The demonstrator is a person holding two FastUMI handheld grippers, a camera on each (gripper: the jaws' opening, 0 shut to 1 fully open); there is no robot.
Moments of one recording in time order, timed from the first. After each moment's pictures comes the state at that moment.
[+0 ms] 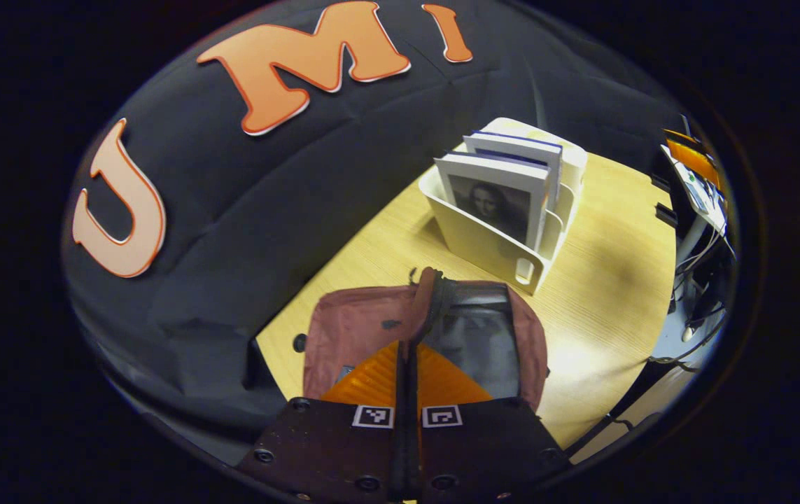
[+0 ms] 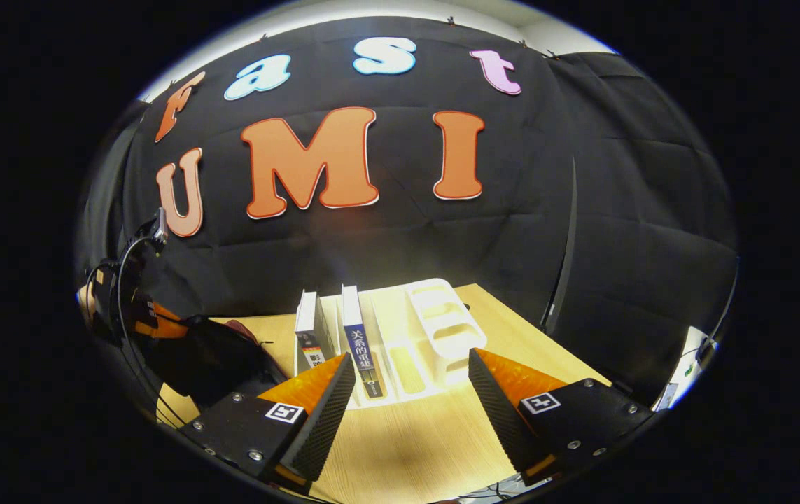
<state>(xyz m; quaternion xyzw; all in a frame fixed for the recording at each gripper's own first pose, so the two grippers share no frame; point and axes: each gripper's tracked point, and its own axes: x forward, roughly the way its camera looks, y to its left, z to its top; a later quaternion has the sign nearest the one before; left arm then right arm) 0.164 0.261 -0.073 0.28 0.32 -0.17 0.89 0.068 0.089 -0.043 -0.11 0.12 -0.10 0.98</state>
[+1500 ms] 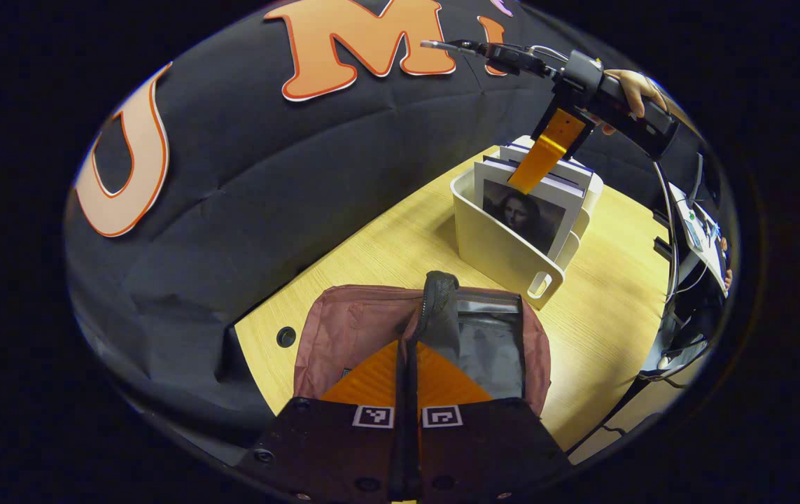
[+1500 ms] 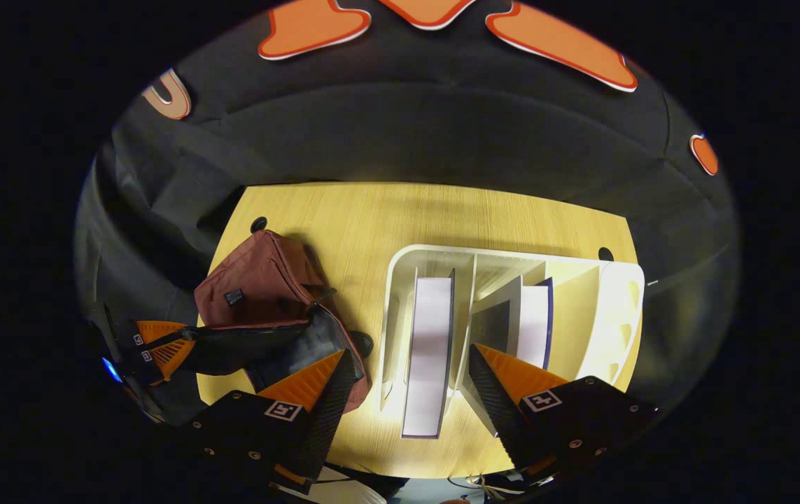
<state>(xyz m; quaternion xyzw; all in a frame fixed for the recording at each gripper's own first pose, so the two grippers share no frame) 0.191 0.289 -0.100 0.20 0.35 -0.19 0.89 0.285 0.212 -0.166 -0.17 0.57 0.03 0.80</state>
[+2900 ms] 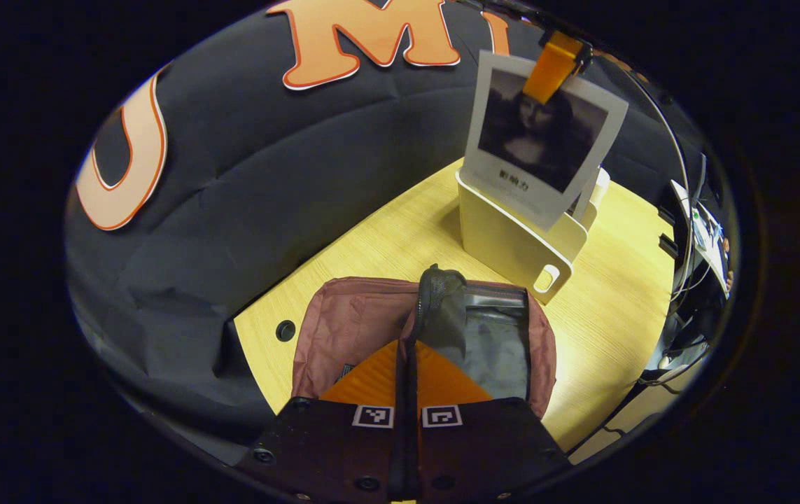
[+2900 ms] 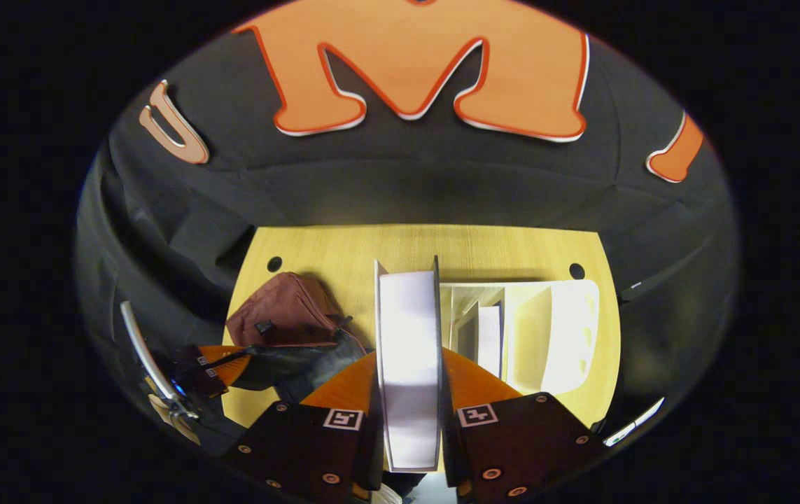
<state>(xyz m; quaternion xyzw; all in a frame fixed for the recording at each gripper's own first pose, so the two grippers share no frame) 0.190 0.291 -0.114 0.21 0.36 -0.19 0.89 0.272 0.241 -0.039 -0.13 0.49 0.03 0.86</state>
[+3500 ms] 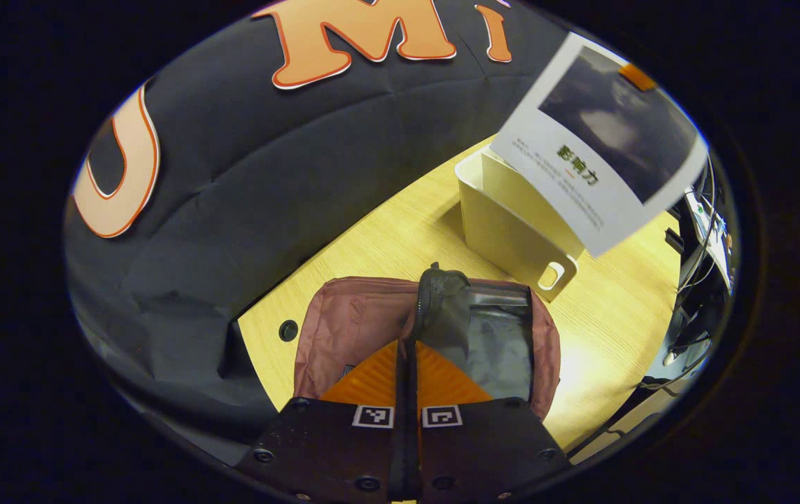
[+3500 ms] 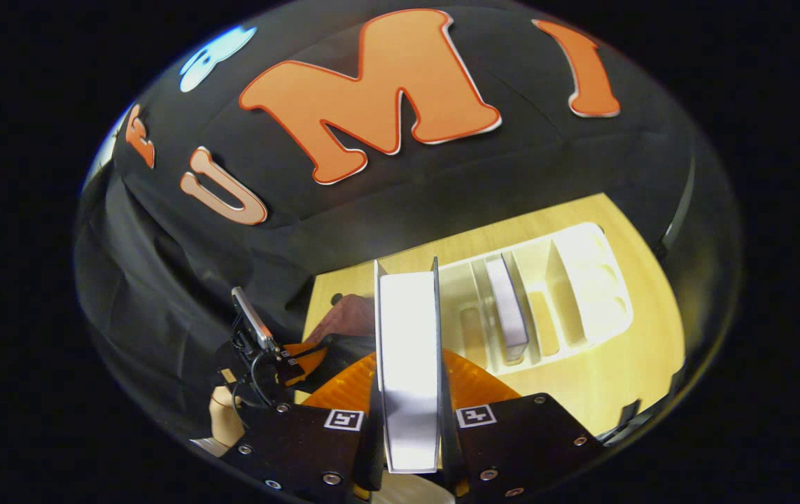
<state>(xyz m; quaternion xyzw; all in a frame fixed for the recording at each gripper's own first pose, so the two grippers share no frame) 0.196 0.285 -0.114 0.22 0.37 -0.17 0.89 0.166 0.231 -0.031 0.08 0.42 0.08 0.90</state>
